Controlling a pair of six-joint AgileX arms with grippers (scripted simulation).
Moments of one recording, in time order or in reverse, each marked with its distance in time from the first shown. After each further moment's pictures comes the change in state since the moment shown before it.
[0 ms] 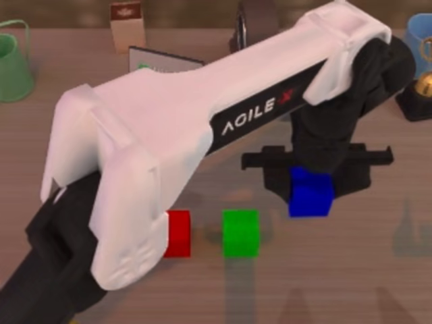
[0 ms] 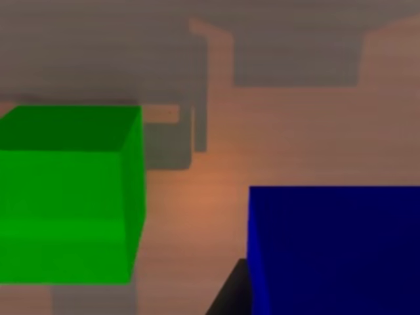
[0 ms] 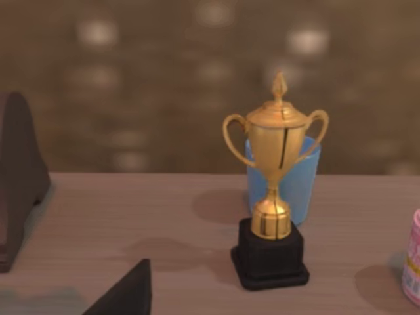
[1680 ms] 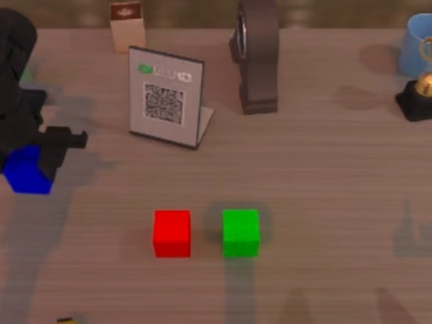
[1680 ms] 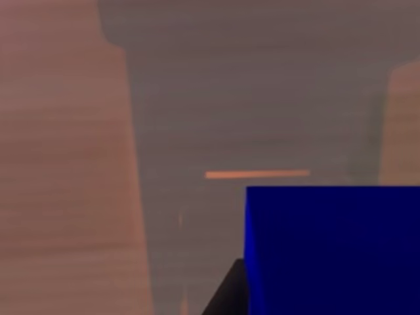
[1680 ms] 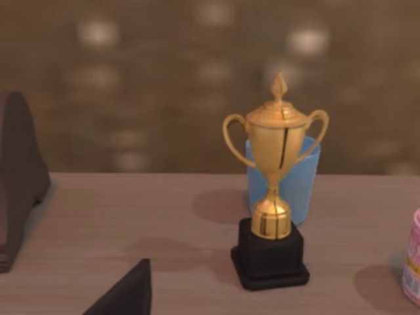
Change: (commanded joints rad) left arm 0.859 -0.583 -1.023 0.437 -0.002 0.930; right arm 0.000 0.000 0.000 0.000 0.000 0.000
